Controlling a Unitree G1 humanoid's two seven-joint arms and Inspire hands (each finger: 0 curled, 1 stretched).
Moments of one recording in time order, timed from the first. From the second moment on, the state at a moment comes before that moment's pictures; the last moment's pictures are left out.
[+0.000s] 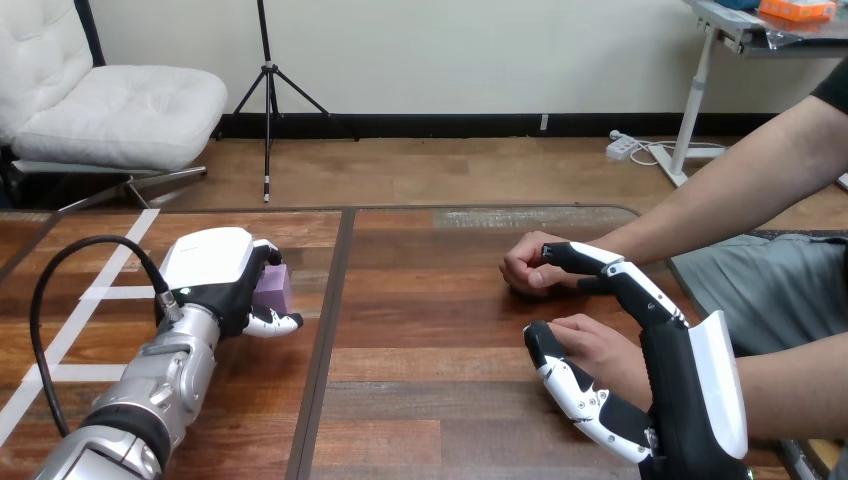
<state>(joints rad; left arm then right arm) -0.76 0.38 -0.47 1.35 0.74 -0.20 0.36 0.33 -0.13 0.06 -0.04 -0.53 -0.71 -0.33</state>
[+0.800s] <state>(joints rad) -0.76 0.38 -0.46 1.35 0.74 -0.20 0.34 0.35 -0.13 0.06 -0.05 -0.55 -0.70 -0.33</state>
